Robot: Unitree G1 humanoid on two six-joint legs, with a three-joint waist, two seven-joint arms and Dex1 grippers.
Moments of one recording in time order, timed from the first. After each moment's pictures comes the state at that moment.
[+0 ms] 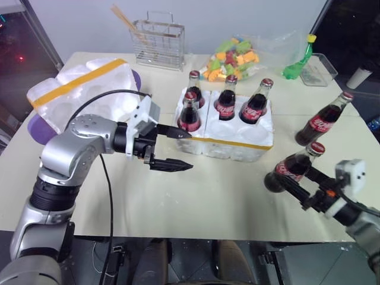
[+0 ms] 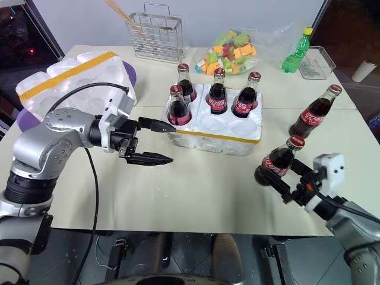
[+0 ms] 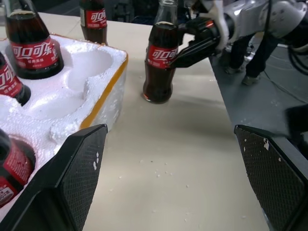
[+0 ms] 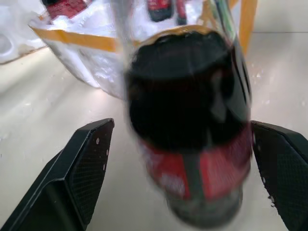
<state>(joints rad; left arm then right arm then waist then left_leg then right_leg) -0.66 0.68 -0.10 -0.24 -0.60 0.71 -1.25 0.22 -0.55 -0.53 -0.51 0.71 0.68 0.66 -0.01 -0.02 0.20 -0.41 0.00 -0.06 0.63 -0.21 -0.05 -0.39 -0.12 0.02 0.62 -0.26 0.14</state>
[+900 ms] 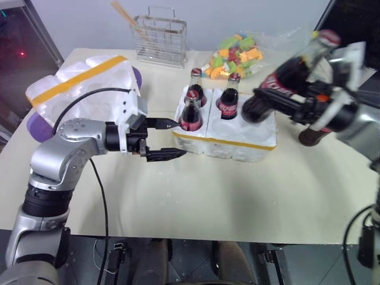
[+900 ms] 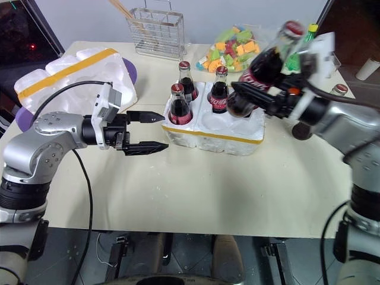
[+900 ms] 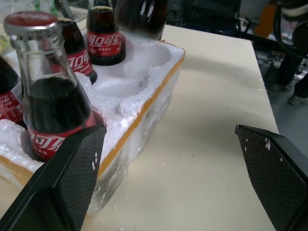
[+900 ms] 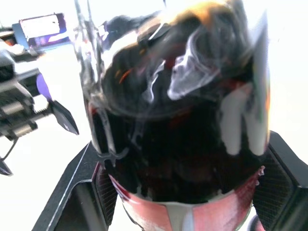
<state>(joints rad) -0.59 0.70 -0.01 -0.25 -0.62 0.72 -1.08 -0.65 -0.77 -0.12 -0.21 0.90 0.82 0.56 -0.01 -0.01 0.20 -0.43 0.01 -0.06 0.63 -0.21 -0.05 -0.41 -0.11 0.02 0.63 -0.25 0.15</state>
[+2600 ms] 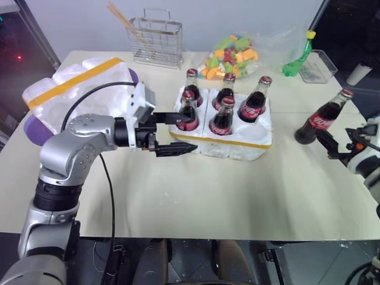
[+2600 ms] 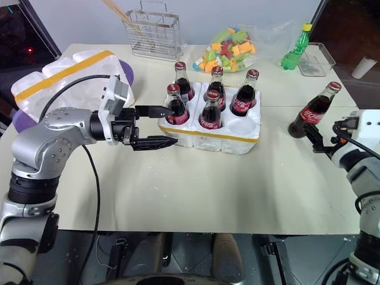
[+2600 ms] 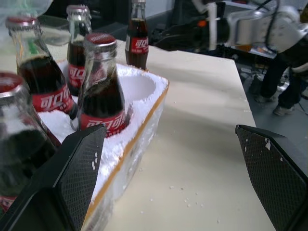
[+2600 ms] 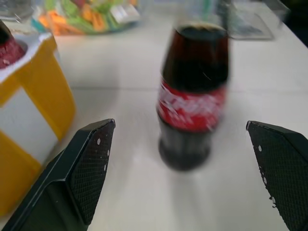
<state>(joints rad) -0.67 0.63 -0.03 -0.26 -0.66 0.76 -1.06 -0.18 -0.68 -0.57 -0.16 0.52 0.69 0.39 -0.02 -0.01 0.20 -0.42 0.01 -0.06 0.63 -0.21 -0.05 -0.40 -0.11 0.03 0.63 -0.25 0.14</state>
